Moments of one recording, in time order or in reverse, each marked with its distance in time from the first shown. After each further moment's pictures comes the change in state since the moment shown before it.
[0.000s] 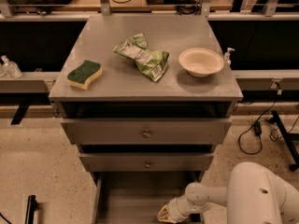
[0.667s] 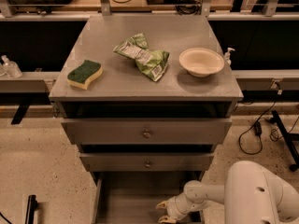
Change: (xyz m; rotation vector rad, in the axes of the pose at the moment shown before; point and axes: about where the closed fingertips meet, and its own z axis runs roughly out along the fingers) arm -0.005 -0.006 0.000 -0.013 -0.001 -0.017
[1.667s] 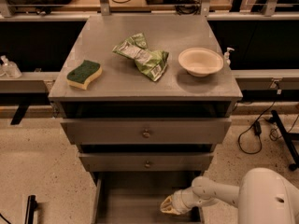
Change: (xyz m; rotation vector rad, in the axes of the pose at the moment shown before) arm -0.002 -0.030 -0.033 0.097 -0.056 -0.018
